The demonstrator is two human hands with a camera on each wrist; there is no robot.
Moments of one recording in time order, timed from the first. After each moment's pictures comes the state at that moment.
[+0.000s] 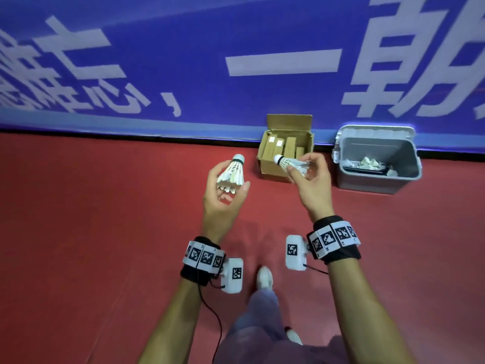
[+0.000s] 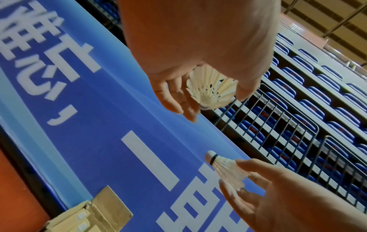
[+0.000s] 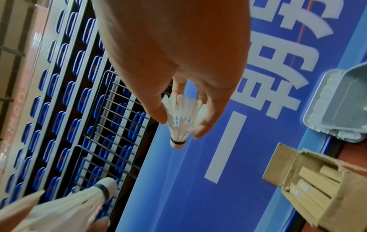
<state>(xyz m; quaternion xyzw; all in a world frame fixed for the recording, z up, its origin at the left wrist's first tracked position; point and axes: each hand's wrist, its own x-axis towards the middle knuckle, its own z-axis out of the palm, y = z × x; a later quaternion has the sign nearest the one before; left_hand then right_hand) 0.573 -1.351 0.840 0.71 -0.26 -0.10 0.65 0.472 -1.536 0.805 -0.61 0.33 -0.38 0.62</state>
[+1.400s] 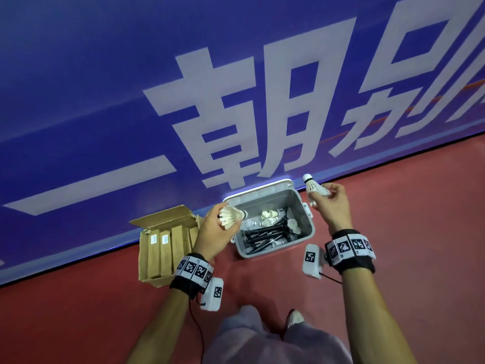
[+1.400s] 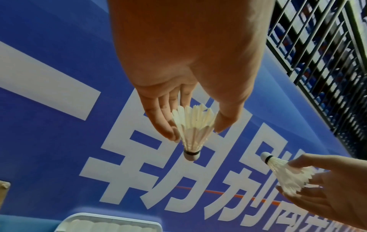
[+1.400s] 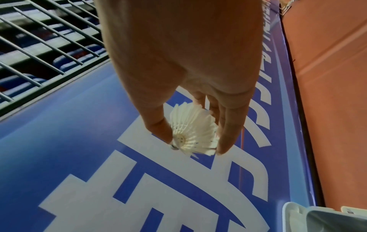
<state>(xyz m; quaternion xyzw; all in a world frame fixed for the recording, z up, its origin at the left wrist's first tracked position) 0.624 -2.161 0.739 0.76 -0.44 -0.31 0.37 0.354 -2.309 0.736 -0.39 0.64 -0.39 0.54</state>
